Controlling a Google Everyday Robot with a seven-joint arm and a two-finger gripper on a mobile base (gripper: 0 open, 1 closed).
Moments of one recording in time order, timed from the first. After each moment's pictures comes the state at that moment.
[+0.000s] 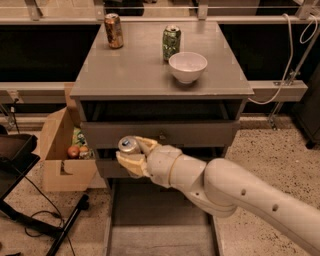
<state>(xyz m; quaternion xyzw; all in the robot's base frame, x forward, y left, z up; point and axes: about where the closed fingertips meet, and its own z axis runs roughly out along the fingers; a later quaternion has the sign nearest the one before) 0.503 0.081 0.781 -0.37 0.66 0.32 0.58</state>
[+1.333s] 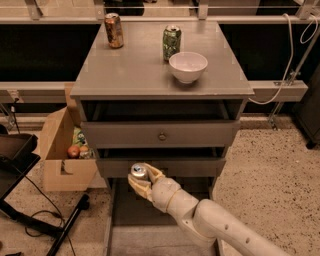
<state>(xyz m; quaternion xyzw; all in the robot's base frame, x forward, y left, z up) 0.527 0.067 0.621 -0.29 0.65 0.31 0.63</state>
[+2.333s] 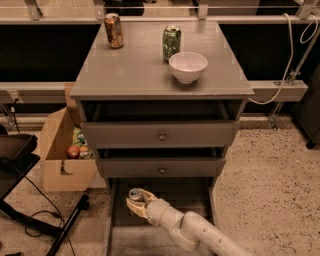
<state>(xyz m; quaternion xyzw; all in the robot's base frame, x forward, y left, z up) 0.544 0.097 0.422 -0.28 0.69 0.37 0.56</state>
